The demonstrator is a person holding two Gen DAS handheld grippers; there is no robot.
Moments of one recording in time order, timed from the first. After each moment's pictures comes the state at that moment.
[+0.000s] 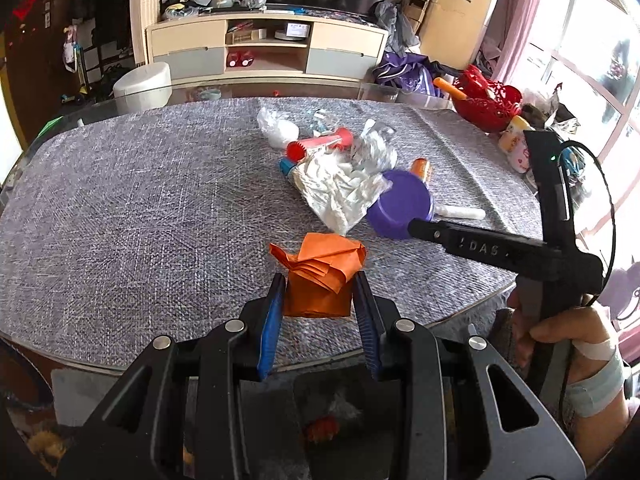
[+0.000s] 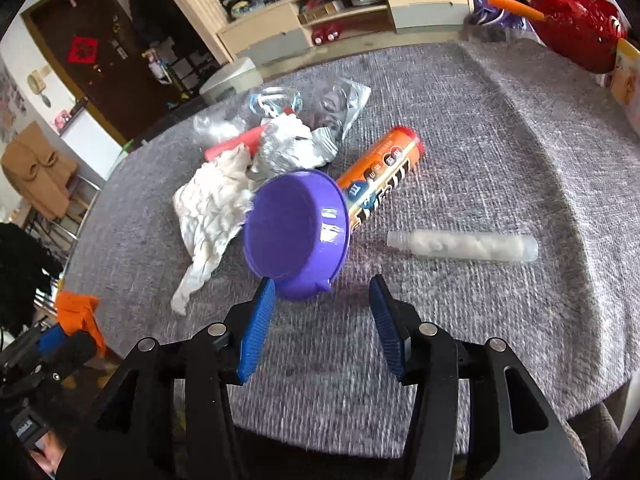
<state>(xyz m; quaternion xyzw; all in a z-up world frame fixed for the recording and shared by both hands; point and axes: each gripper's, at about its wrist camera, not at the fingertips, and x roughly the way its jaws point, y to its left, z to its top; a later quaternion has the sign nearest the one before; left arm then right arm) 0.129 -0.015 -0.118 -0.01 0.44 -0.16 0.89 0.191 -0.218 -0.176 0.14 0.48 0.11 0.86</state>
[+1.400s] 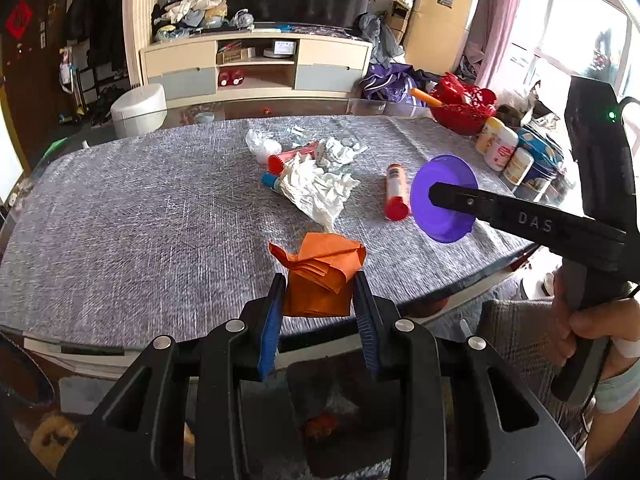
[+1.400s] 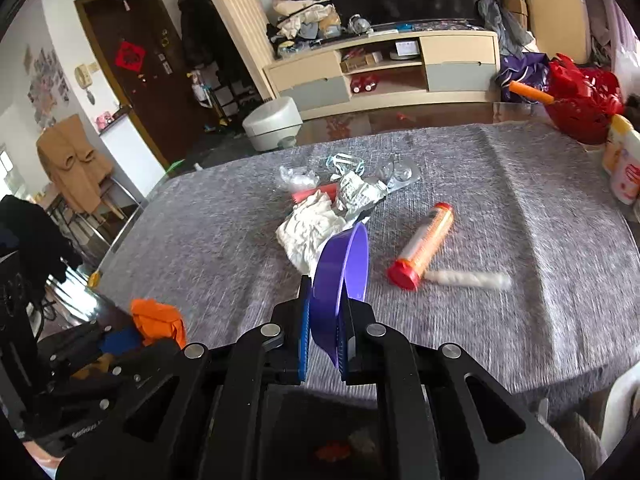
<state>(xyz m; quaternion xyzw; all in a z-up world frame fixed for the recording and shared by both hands) 0.078 -0.018 -0.083 0.01 0.41 -0.18 0.90 0.114 -0.201 -0.083 0.11 0.40 0.15 0.90</state>
